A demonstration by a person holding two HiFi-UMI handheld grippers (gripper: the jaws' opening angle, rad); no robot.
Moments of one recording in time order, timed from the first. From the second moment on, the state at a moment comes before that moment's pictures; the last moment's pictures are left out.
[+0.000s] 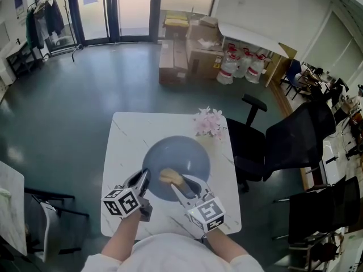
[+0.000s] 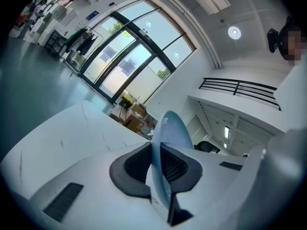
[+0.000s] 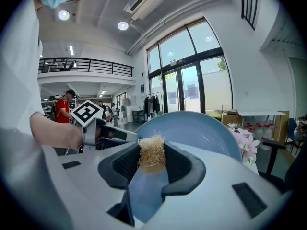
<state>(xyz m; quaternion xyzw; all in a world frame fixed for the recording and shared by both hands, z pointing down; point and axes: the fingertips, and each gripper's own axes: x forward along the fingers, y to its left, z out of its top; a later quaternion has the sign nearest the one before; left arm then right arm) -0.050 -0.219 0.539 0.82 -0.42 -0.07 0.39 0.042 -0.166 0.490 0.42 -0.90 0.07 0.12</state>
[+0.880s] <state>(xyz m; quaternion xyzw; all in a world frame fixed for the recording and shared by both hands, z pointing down) -0.068 -0.232 0.536 0.80 -0.44 -0.09 0.39 0.092 -0.154 0.503 0.48 -0.86 0.09 0.14</state>
